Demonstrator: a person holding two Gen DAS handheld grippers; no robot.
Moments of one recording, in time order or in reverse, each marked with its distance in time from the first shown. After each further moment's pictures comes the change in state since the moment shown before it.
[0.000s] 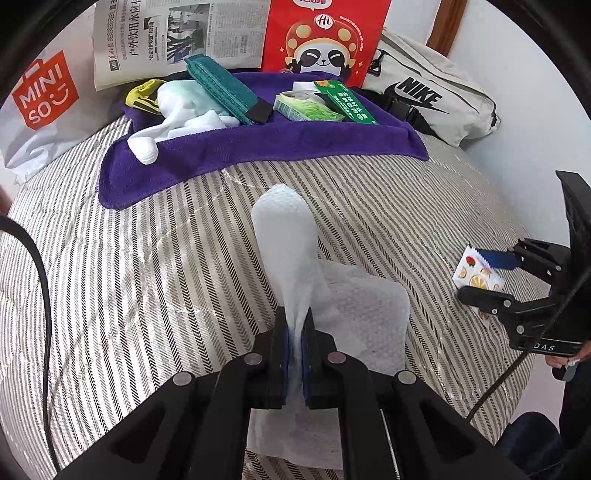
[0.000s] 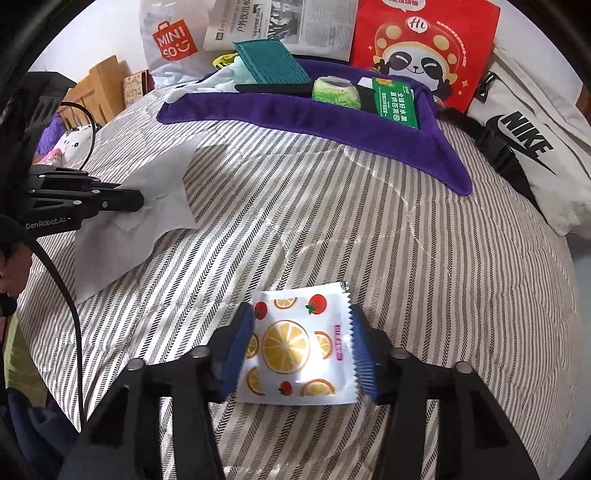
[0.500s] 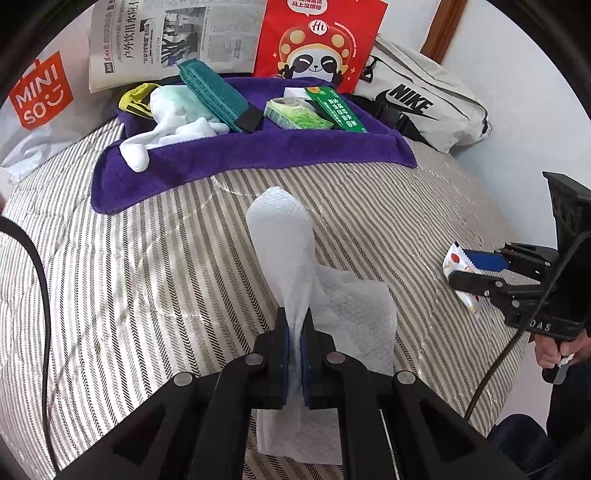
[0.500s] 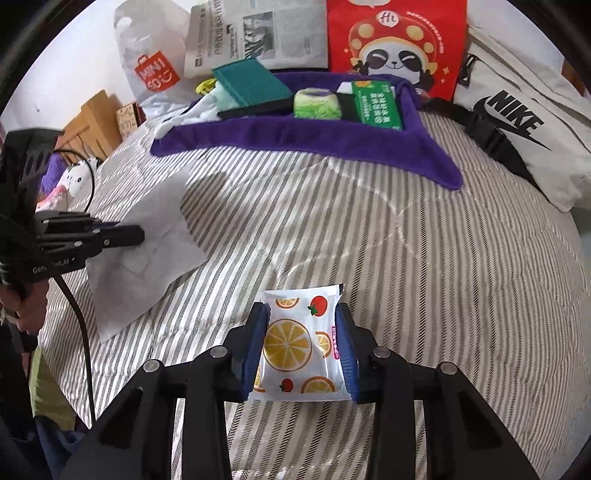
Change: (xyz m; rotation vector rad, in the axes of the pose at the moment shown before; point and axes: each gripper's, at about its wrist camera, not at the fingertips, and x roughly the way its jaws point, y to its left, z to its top) left arm -0.006 -0.001 0.004 -0.011 -0.013 -0.053; right arm -0.007 -0.023 0.012 0.125 -0.027 0.073
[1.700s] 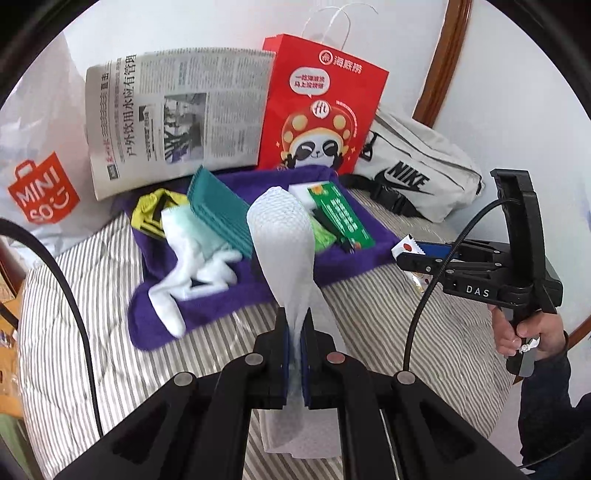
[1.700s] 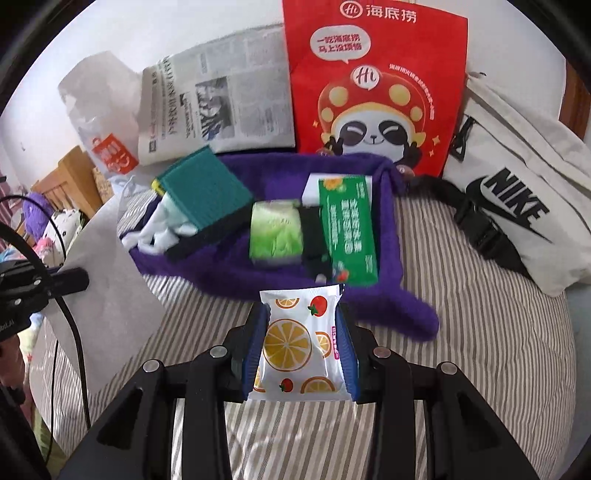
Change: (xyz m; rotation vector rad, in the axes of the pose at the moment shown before) left arm -0.042 0.016 0.091 0.026 -0.166 -0.003; right arm 0.008 -0.032 0.130 0.057 -0.119 -0.032
